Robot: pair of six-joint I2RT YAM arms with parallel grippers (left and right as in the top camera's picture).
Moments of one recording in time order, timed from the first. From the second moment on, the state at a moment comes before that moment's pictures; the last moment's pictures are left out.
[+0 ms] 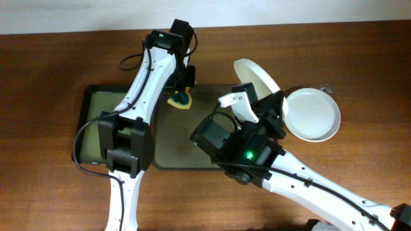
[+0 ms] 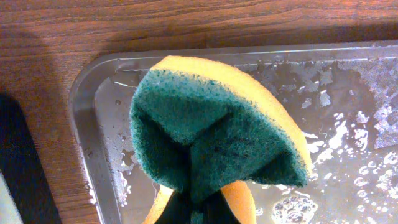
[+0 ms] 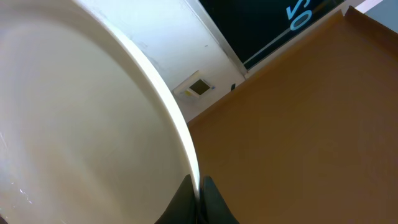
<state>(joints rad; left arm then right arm) -0.34 2.35 2.25 -1.35 0.01 -0.25 0.92 1.45 1.29 -1.02 1.55 0.31</state>
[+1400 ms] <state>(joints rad) 0.08 2.35 2.24 -1.50 -0.11 -0.11 0.92 1.45 1.29 -1.02 1.50 0.31</state>
